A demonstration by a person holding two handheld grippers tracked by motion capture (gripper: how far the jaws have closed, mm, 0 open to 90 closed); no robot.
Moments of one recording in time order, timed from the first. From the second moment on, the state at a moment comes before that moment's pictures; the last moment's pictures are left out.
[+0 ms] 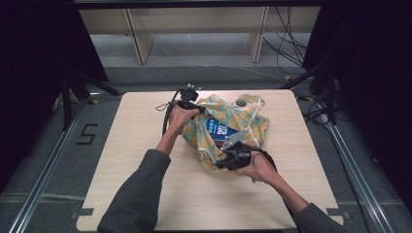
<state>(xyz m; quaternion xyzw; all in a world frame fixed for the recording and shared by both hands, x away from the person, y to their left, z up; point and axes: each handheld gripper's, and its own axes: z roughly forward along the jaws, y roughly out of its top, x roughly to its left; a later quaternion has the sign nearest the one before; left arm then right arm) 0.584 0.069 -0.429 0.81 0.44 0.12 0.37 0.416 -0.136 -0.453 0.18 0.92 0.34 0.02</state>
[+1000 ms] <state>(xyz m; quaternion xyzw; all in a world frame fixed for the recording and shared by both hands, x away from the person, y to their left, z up) 0.569 0.068 -0.423 0.81 0.42 0.11 0.39 0.535 -0.174 -0.428 0.35 0.90 0.17 0.19</state>
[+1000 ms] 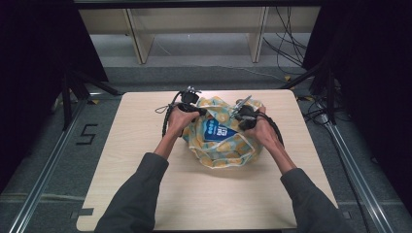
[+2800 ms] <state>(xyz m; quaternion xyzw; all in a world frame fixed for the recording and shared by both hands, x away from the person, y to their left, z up) 0.501 0.046 -0.433 0.85 0.33 0.08 0.41 0.527 -0.181 -0.427 0.30 0.91 0.25 0.12</state>
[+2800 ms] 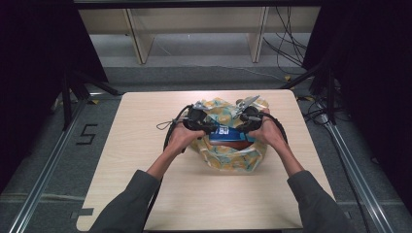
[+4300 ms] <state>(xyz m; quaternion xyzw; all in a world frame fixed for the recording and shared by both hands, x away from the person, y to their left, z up) 0.418 0.126 -0.417 0.78 0.34 0.11 0.51 0.461 -0.266 -0.398 0.37 0.82 0.41 0.17</state>
